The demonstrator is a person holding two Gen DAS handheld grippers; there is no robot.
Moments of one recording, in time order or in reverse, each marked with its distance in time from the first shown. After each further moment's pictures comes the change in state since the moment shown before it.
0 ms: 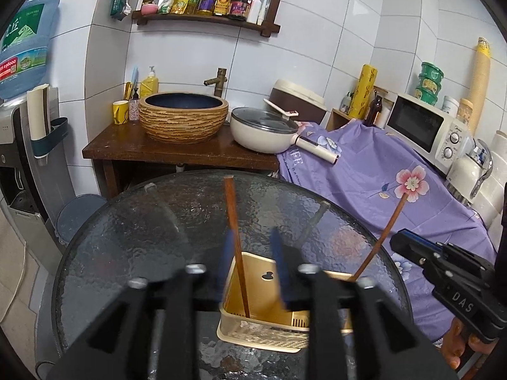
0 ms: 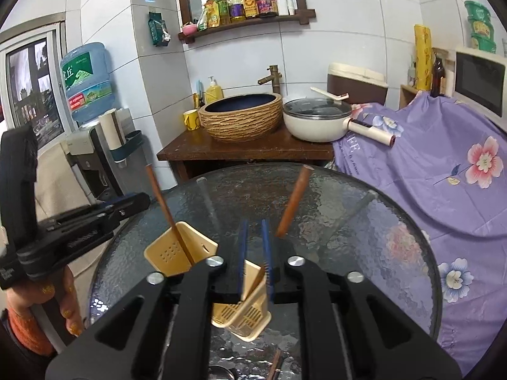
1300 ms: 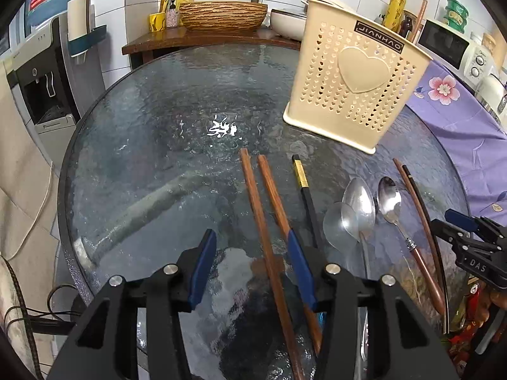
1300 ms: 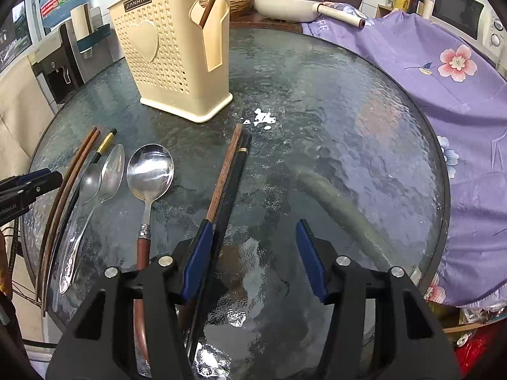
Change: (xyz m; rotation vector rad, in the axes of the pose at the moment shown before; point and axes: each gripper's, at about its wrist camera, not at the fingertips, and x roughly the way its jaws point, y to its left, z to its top) left arm -0.029 0.051 -0.225 -0.009 0.333 0.149; right arm -0.010 -0.011 -0.240 -0.026 0.387 -0.171
